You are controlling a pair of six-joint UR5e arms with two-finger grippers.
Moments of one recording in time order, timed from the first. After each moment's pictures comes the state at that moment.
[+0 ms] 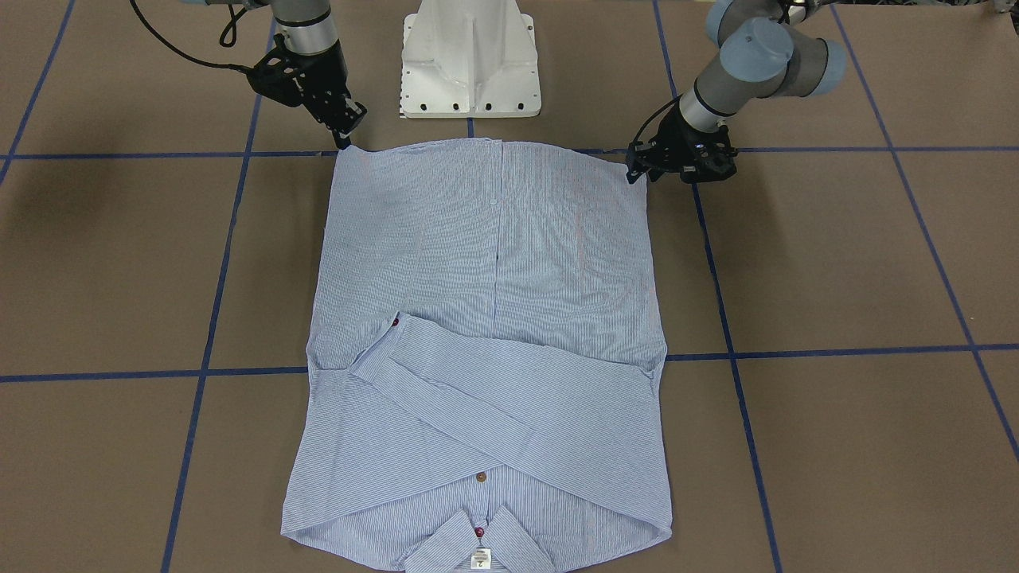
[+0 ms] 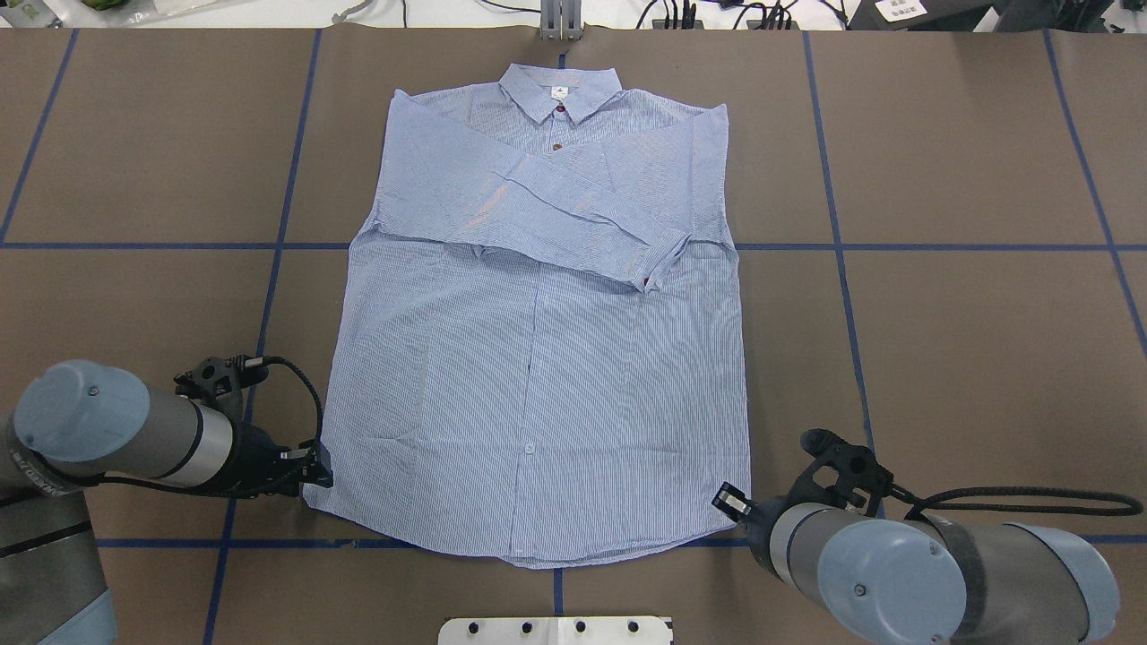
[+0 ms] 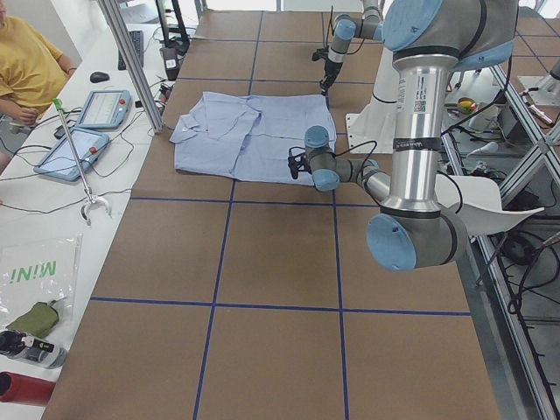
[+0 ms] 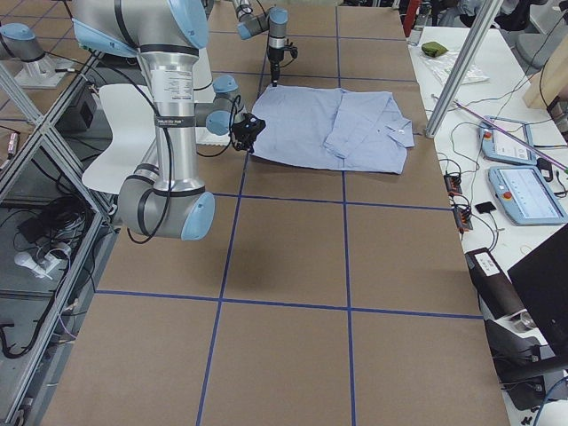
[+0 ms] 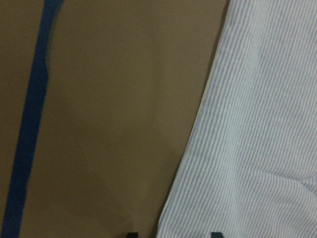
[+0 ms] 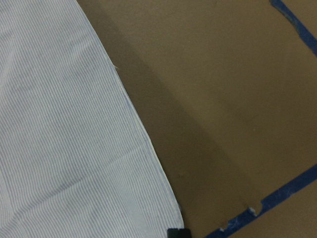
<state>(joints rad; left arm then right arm) -0.43 -1.60 -1.88 -2.21 -1.99 -1.56 0.11 -1.45 2.16 -1.46 1.45 2.10</state>
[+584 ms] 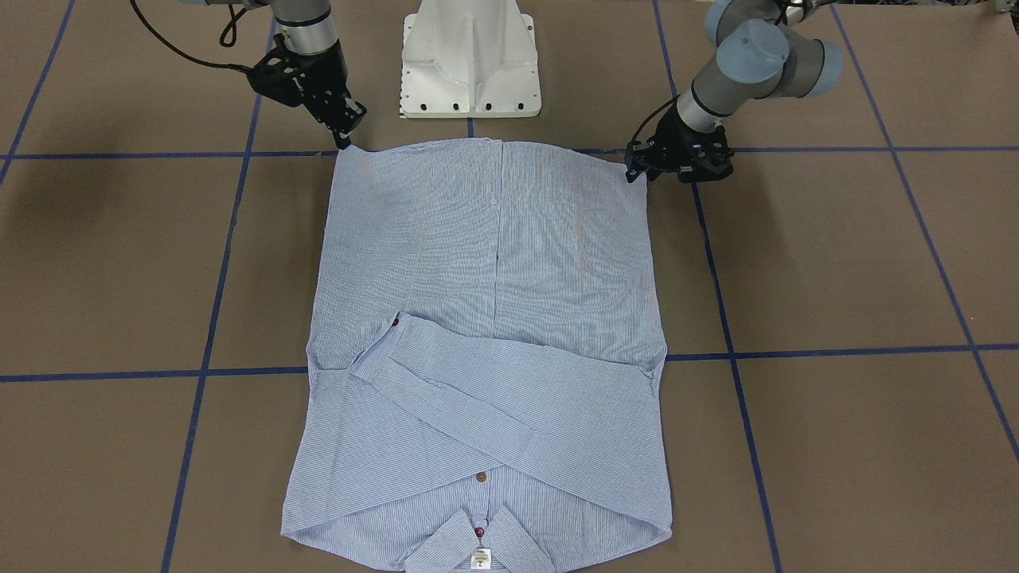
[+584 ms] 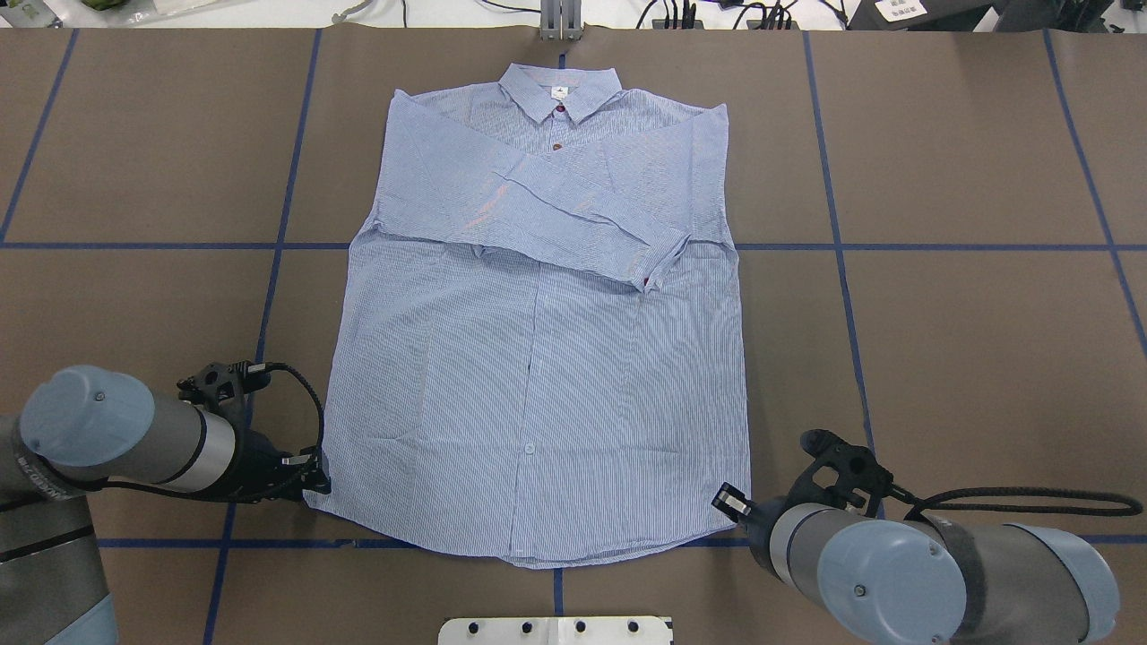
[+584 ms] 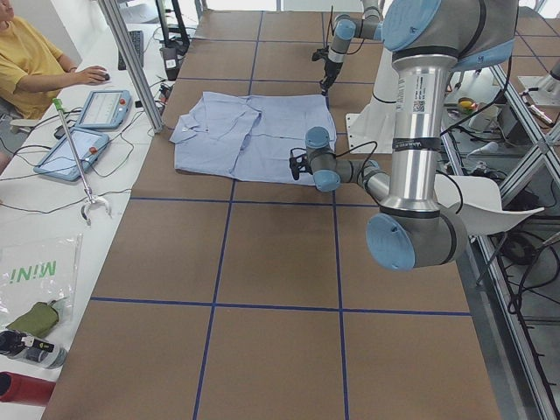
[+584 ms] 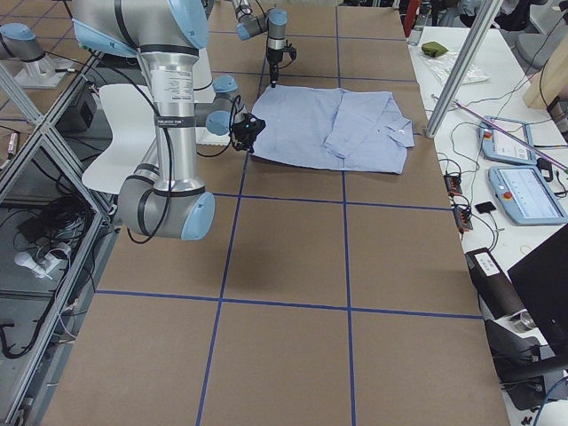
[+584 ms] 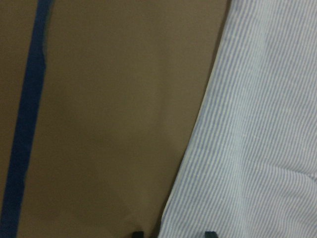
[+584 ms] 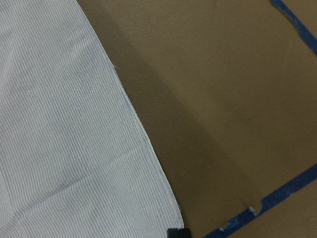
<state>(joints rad) -0.42 -1.60 -1.87 -2.21 -1.99 -1.56 0.11 -1.45 2.16 -1.46 1.45 2.10</state>
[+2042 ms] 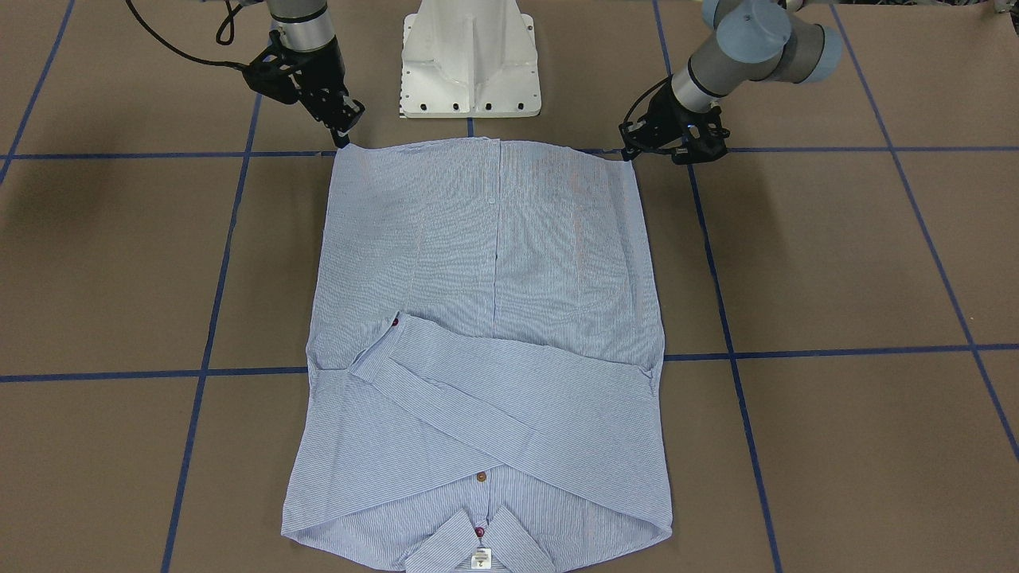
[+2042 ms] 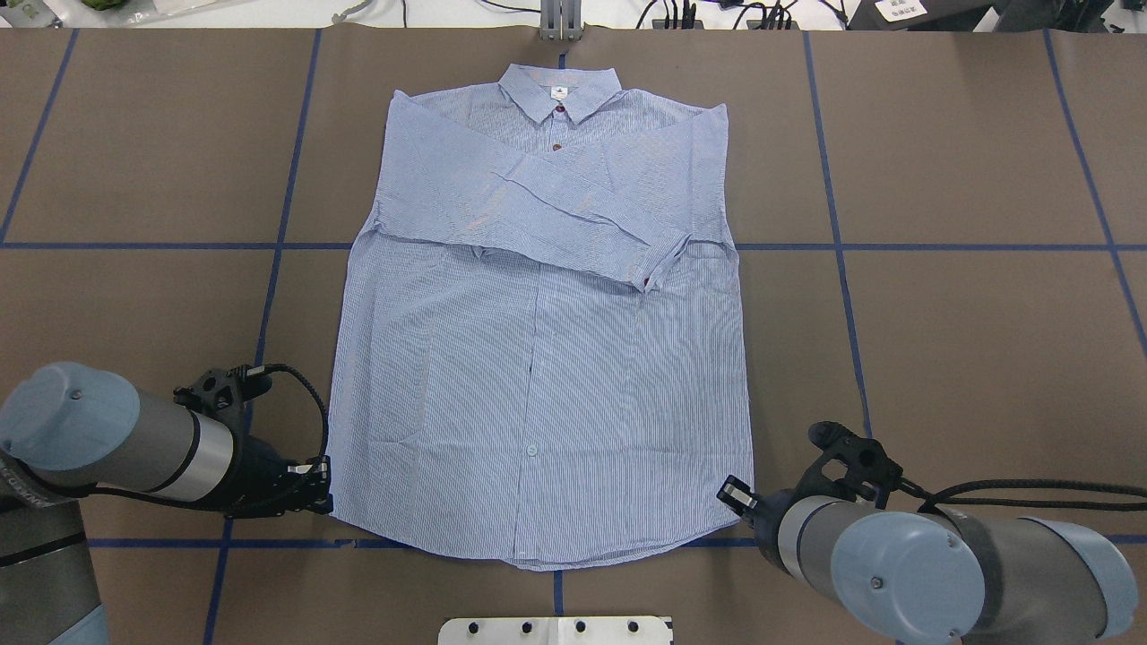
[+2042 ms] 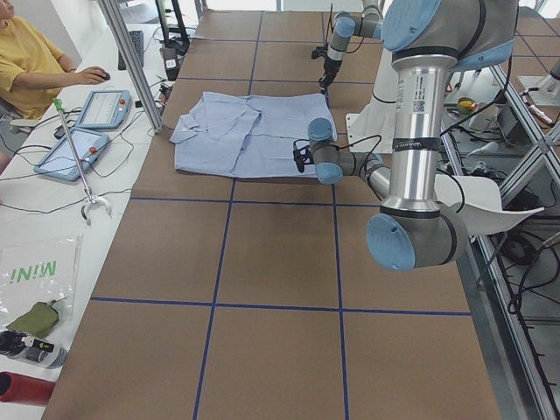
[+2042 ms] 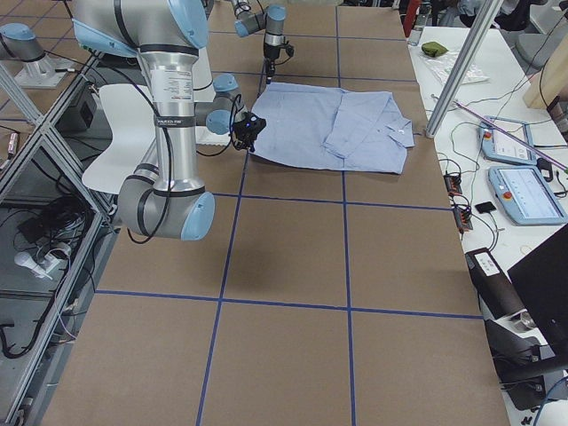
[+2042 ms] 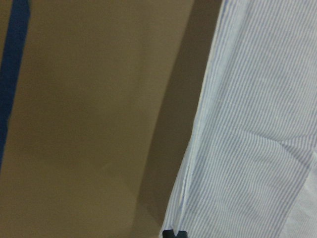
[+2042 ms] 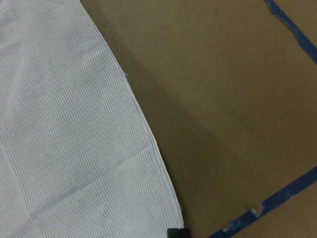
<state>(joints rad) -0.41 -1.60 -1.97 -2.20 -2.05 -1.66 0.13 -1.47 2.20 -1.46 1.46 2.10</state>
